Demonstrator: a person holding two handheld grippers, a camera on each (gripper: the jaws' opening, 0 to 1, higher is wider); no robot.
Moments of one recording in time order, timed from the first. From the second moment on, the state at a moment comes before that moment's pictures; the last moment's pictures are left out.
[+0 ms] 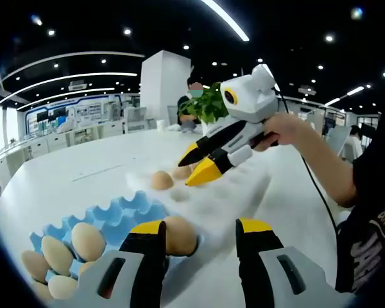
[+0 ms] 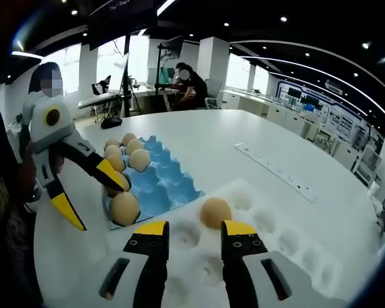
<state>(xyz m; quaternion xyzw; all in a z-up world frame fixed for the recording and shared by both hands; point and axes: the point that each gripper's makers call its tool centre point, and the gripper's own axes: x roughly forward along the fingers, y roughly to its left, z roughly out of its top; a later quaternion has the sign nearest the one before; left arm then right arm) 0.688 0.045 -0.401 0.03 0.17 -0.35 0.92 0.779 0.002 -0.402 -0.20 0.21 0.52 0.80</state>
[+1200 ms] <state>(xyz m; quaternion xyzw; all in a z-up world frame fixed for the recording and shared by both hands) 0.684 0.031 -0.402 0.04 0.17 -0.35 0.92 0.817 -0.059 -0.405 -0.19 0.23 0.44 0.85</state>
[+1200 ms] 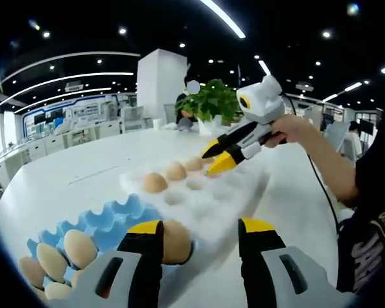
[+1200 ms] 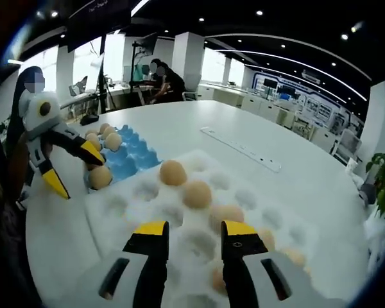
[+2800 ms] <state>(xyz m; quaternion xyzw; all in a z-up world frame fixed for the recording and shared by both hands) 0.692 0.023 -0.399 0.04 0.17 -0.36 0.92 0.800 -0.140 -0.421 -0.17 0.29 0.37 0.87</state>
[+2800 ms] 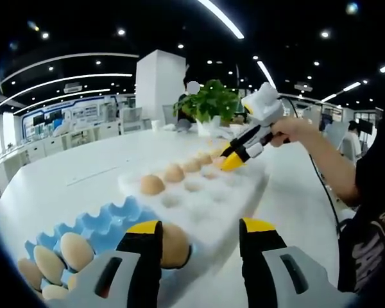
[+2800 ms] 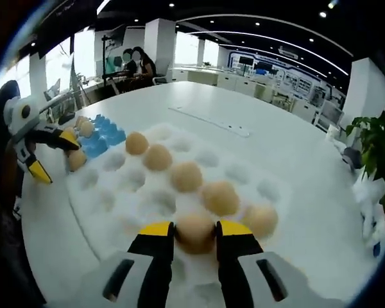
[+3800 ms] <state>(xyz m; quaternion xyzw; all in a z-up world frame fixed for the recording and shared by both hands) 0.690 0.023 -0.399 0.05 0.17 -0.36 0.92 0.800 -0.129 -0.398 -0.17 0.25 0.38 0.88</state>
